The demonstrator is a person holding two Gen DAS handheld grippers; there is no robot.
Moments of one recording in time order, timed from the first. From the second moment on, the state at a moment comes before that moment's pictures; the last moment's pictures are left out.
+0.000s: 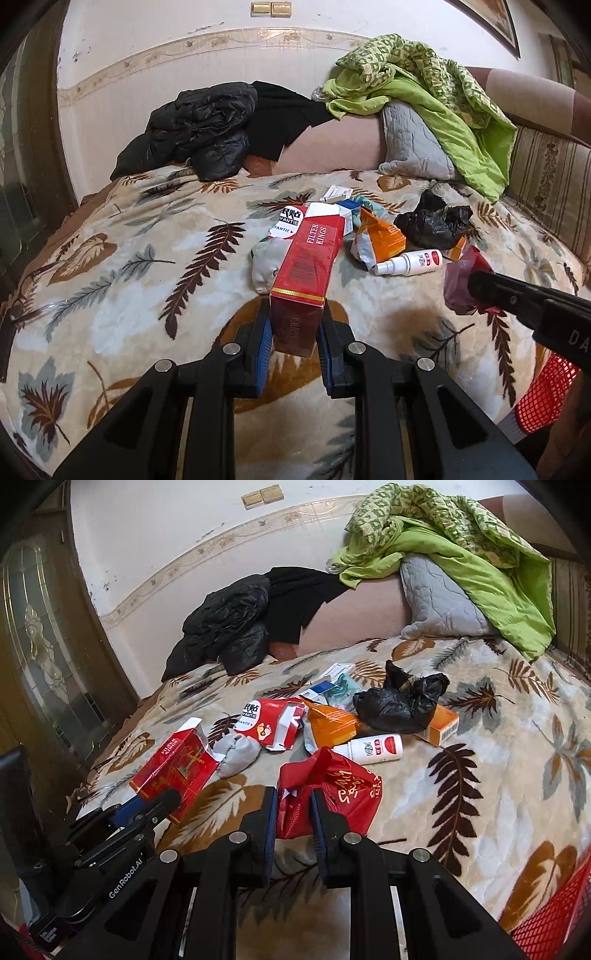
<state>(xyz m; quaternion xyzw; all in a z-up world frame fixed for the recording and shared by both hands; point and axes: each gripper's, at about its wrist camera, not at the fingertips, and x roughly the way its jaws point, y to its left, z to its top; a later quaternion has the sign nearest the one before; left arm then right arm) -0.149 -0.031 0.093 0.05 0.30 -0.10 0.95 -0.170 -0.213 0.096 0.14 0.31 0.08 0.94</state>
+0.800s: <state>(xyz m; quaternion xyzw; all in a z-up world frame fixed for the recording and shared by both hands) -0.151 -0.049 0.086 0.09 0.29 -0.10 0.95 -0.167 -0.223 0.096 0.17 0.32 0.08 0.93</state>
